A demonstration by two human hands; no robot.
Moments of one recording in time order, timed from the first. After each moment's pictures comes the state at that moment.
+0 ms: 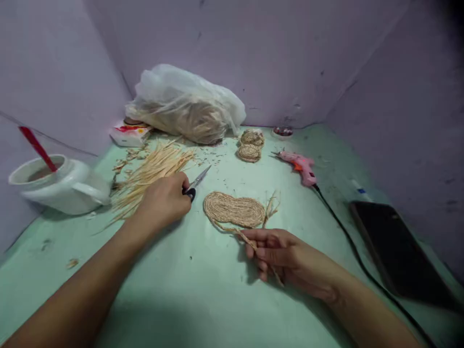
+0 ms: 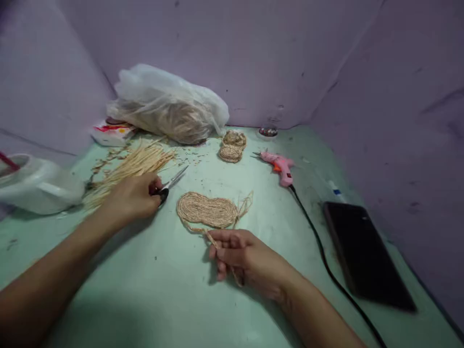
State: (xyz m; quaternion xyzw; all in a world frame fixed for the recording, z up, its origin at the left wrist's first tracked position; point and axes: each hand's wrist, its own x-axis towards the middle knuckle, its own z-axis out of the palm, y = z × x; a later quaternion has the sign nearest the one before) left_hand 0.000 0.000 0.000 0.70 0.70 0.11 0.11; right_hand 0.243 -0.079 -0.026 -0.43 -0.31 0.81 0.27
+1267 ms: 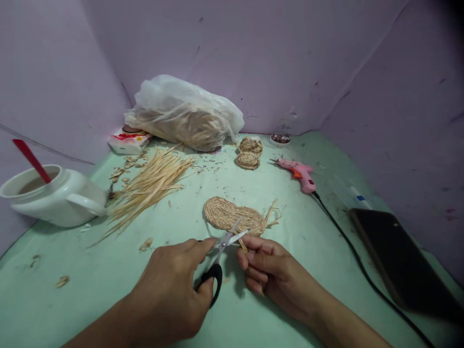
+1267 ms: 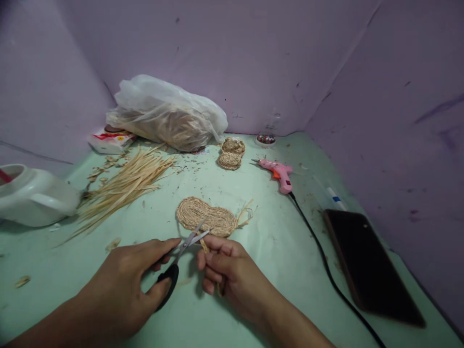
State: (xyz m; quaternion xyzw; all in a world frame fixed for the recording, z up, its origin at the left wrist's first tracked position) left_hand 0.020 -0.091 -0.007 0.80 0.54 0.10 0.23; right_hand 0.212 -0.082 -0.035 -0.30 -0.25 0.84 0.39
